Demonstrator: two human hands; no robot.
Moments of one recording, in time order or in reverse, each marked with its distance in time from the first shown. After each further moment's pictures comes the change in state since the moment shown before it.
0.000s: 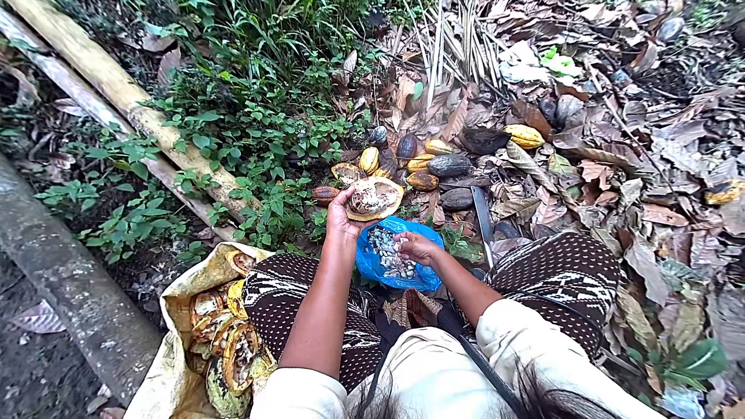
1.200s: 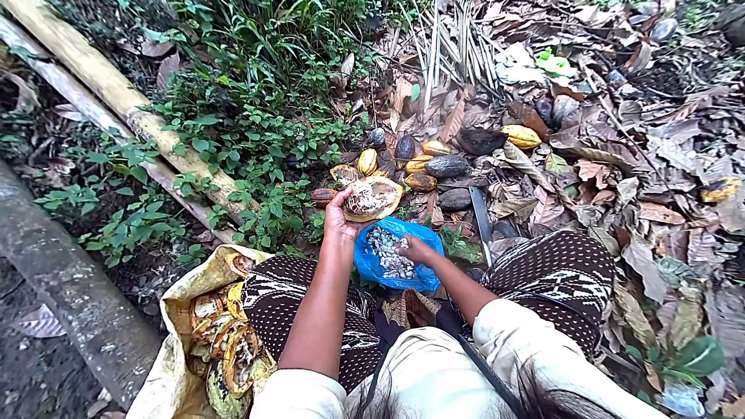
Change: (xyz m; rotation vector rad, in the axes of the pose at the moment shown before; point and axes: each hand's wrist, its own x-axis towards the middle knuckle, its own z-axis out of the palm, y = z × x) left_hand -0.001 0.001 -0.002 0.005 -0.030 0.038; right_hand 0.003 0.003 -0.007 -0.756 0.043 0.003
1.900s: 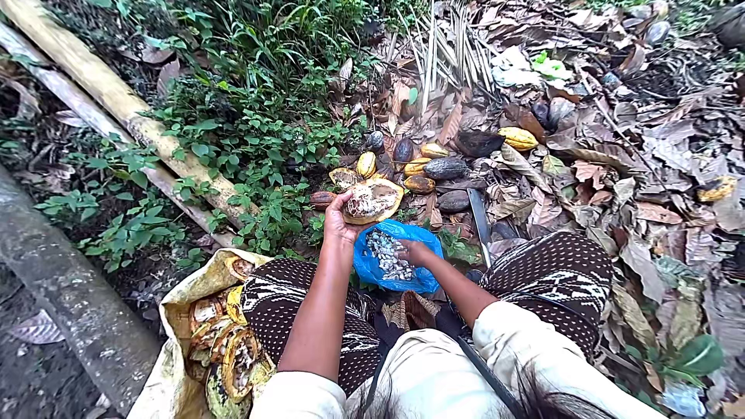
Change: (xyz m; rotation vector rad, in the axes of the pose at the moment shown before) left_hand 0.000 -0.002 0.000 0.006 -0.022 0.008; right_hand 0.007 0.009 -0.002 -0.238 -0.006 -0.060
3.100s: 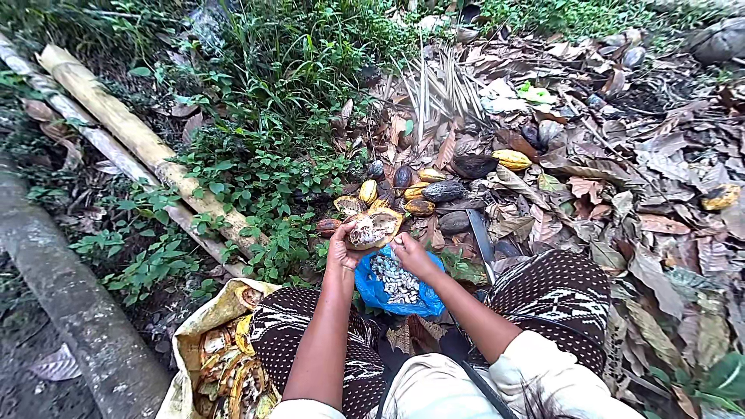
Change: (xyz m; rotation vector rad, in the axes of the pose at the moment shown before) left_hand -0.006 -0.002 -0.003 0.058 -0.049 0.052; right_hand -0.064 -0.091 -0.038 0.365 0.396 -0.292
